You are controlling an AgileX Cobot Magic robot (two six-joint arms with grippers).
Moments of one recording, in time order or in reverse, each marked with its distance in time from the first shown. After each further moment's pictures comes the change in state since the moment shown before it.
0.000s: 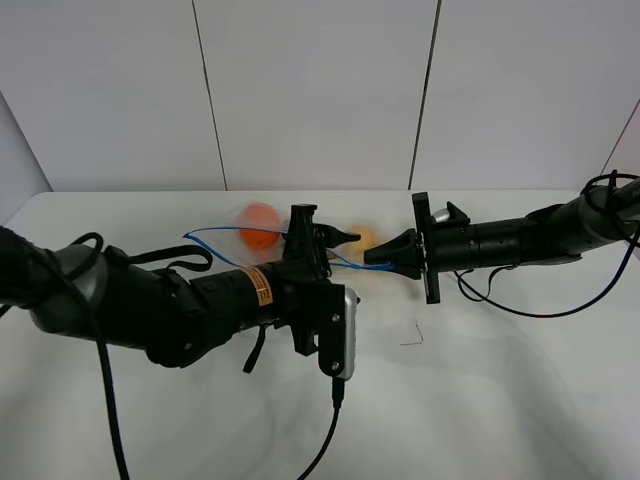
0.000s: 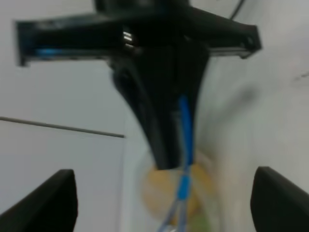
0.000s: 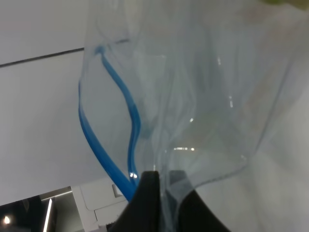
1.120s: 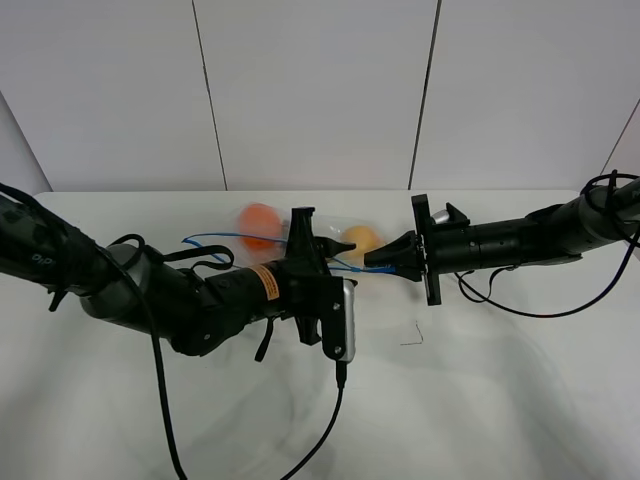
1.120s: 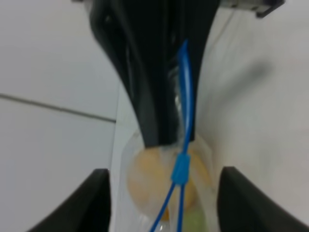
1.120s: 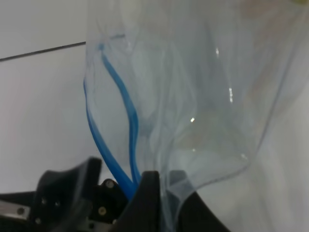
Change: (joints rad) left arm 0.063 0.125 -0.076 0.062 -0.059 -0.038; right arm 0.000 0.000 0.000 -0.016 0.000 0.000
